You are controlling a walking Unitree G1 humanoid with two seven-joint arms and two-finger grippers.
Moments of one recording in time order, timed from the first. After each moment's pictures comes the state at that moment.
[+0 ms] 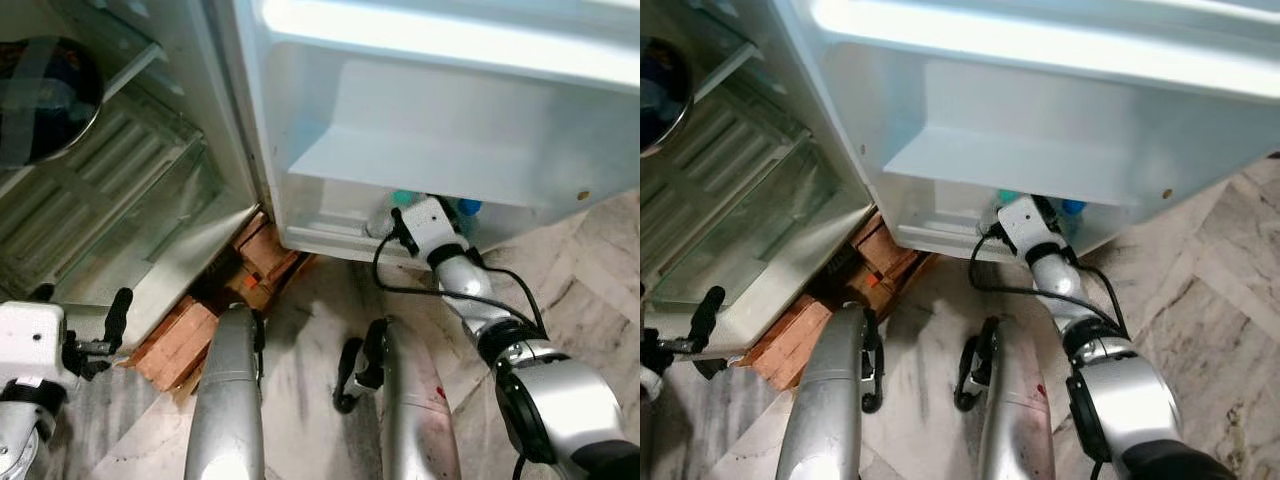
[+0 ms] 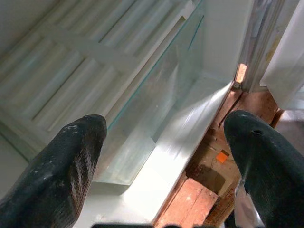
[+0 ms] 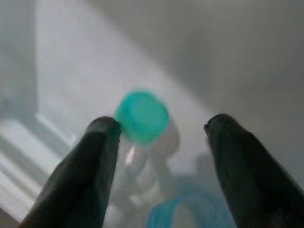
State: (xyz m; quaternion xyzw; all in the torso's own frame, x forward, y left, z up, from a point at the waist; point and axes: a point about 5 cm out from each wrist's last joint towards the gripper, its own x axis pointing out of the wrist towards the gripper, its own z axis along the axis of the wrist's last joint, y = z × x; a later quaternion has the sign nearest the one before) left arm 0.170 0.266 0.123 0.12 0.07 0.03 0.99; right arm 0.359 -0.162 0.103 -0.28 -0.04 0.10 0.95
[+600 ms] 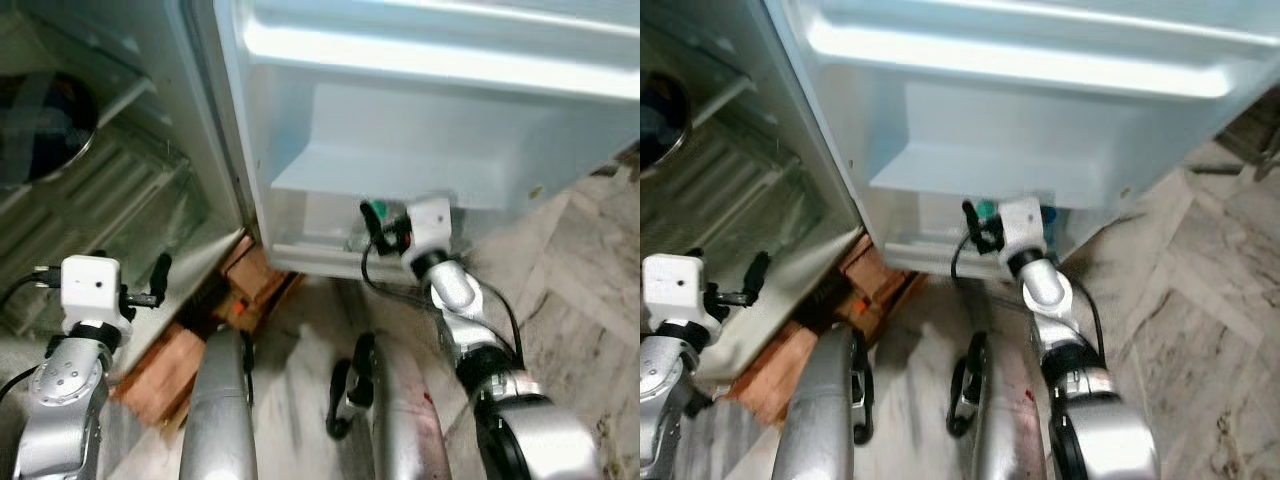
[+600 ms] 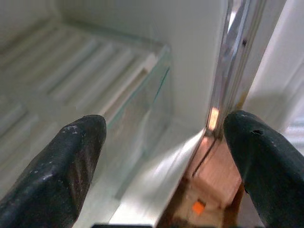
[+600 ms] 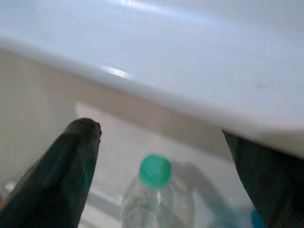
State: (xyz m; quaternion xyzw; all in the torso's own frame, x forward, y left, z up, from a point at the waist) left arm 0.241 0.245 0.101 0.09 0.06 0.01 0.99; right arm 0.328 -0.141 0.088 -0.08 -0.05 0.15 0.98
